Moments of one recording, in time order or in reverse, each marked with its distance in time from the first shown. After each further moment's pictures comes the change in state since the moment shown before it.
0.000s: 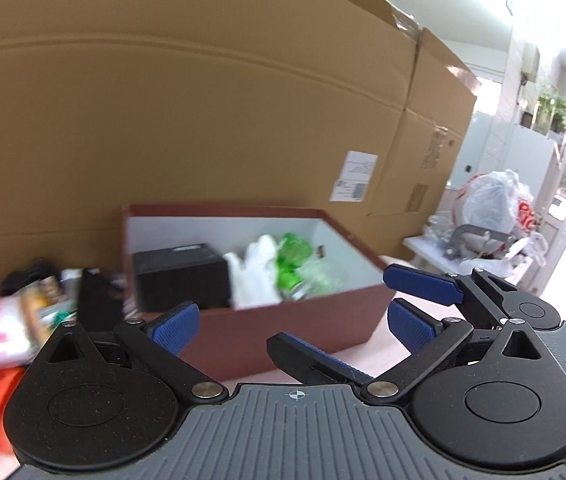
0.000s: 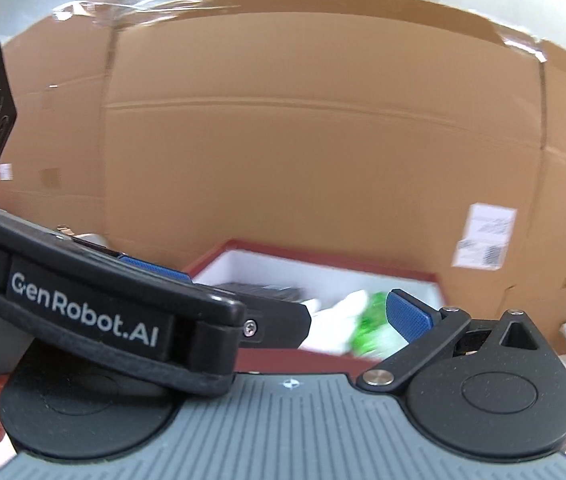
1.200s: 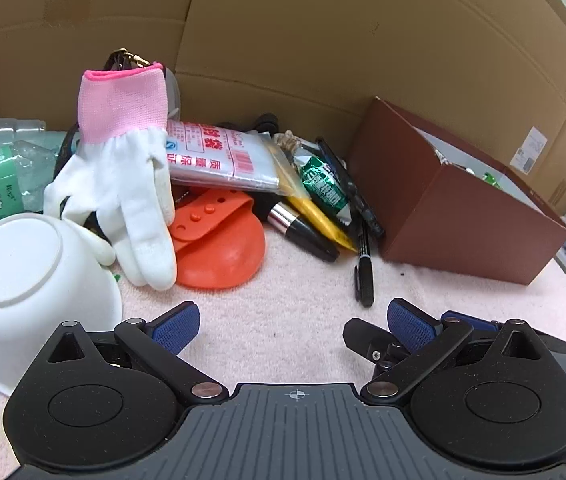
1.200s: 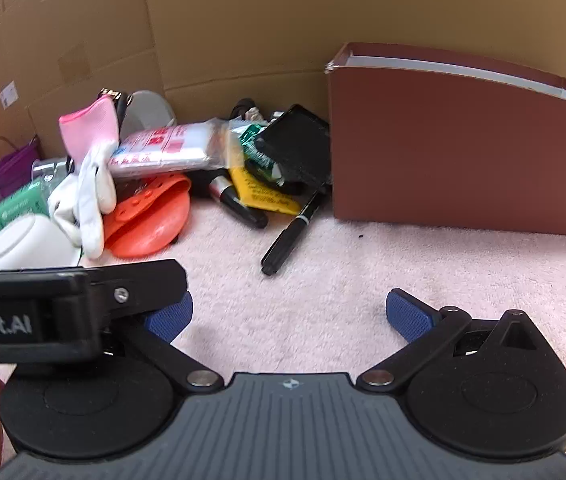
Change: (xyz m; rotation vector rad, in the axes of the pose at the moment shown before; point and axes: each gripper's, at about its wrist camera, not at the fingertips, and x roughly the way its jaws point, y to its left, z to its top) left arm -0.031 0.144 -0.091 -0.271 0.123 0.273; right arm 0.086 0.115 -0.086 0.192 0.348 0.020
